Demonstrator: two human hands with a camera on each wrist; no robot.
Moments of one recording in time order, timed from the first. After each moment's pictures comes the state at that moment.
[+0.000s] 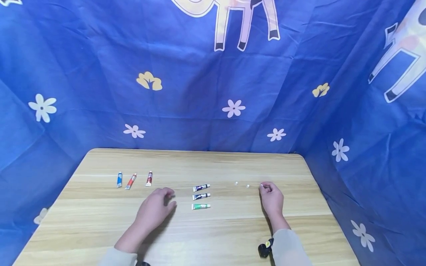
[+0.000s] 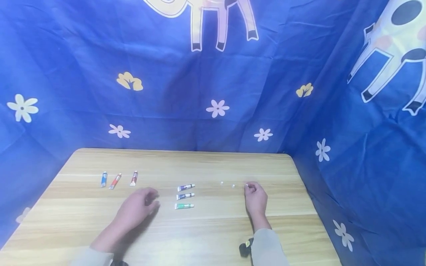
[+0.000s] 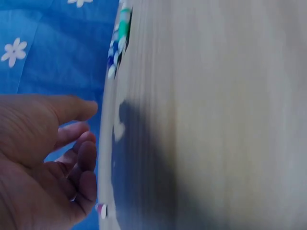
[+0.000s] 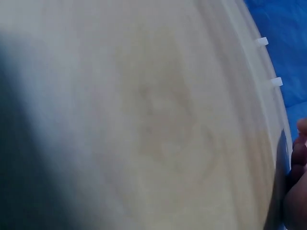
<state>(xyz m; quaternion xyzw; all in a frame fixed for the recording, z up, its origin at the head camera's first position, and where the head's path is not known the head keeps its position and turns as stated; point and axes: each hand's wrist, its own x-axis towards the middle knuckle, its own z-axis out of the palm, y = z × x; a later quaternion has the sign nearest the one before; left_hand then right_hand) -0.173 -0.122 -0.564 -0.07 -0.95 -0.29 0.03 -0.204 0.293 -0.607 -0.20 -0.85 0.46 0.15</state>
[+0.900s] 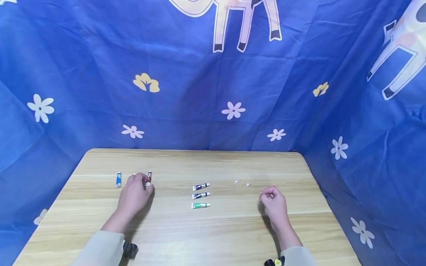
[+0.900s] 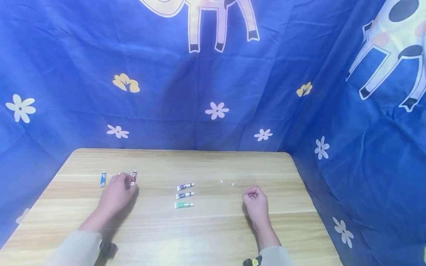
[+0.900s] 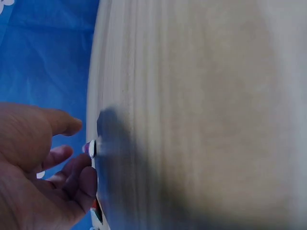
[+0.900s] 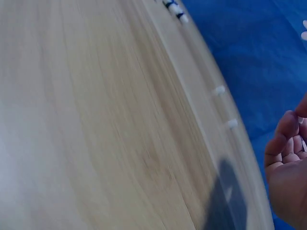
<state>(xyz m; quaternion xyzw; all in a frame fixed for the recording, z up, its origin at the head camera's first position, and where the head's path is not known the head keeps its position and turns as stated) -0.226 -0.179 -0.566 0.02 -0.96 -0.26 0.07 -0.175 0.293 -0.565 -0.17 -0.74 0.65 0.07</state>
